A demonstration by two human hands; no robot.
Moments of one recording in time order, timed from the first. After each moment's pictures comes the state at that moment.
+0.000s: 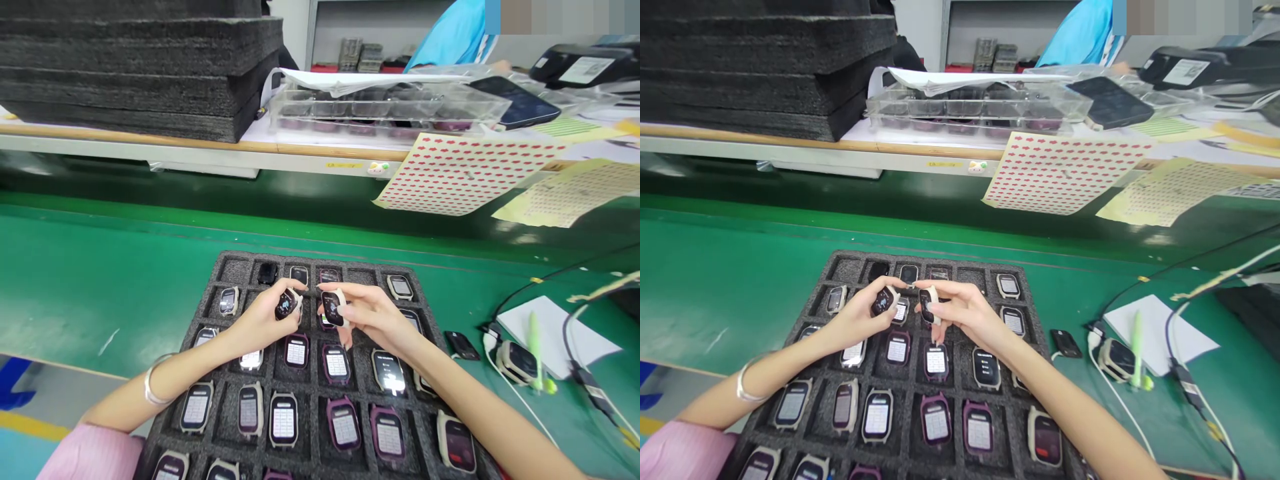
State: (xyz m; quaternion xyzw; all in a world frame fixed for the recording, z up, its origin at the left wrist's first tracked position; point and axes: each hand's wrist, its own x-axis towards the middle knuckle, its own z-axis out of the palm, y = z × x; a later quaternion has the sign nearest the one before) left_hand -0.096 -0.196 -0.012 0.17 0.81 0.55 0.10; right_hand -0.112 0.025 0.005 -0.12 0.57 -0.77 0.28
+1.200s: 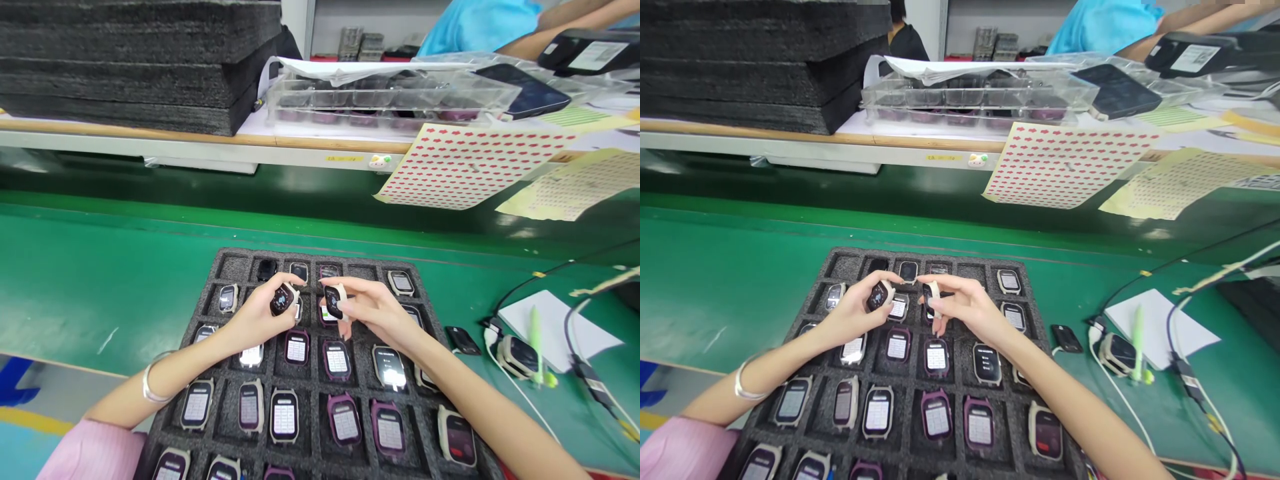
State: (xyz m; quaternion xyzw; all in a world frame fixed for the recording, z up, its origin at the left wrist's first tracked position) left_hand -0.098 -0.200 -0.010 0.17 0.81 0.55 0.08; right_hand -0.113 0.028 0.004 -0.11 0.62 -0.73 0.26
